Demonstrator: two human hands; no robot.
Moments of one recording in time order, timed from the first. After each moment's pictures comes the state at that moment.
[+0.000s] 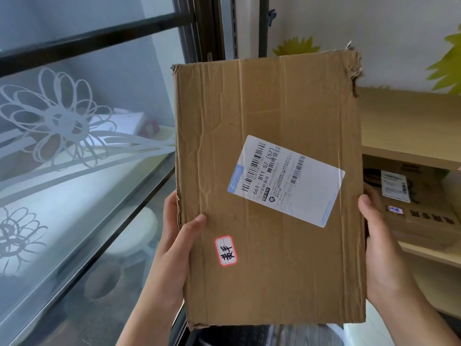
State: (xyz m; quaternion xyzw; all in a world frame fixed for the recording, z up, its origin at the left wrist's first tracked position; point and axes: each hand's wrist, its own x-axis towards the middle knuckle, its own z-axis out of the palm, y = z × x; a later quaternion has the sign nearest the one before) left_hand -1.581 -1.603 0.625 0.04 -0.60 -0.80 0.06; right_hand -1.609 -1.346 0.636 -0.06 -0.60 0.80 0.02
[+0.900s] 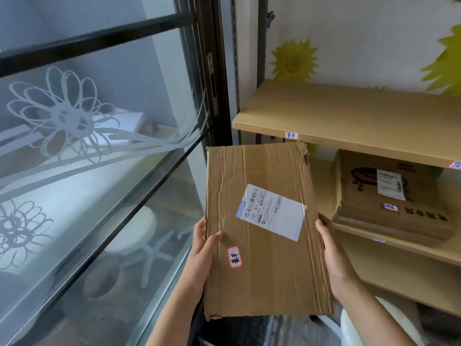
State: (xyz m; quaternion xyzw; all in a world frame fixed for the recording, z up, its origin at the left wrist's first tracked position) left_hand -1.604 -1.593 0.540 0.17 -0.64 -0.75 -0.04; right_hand -1.629 -1.348 0.534 -0.15 -0.64 0.75 -0.06
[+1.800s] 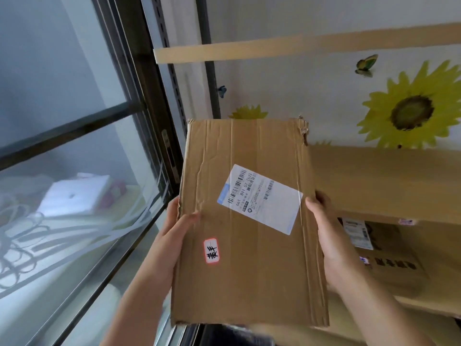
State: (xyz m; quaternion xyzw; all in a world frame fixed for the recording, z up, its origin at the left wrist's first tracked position) left_hand -1.732 -1.556 0.684 0.02 -0.64 -0.77 -0.03; right_hand -1.732 -1.301 0.667 -0.13 -0.66 0.73 0.11
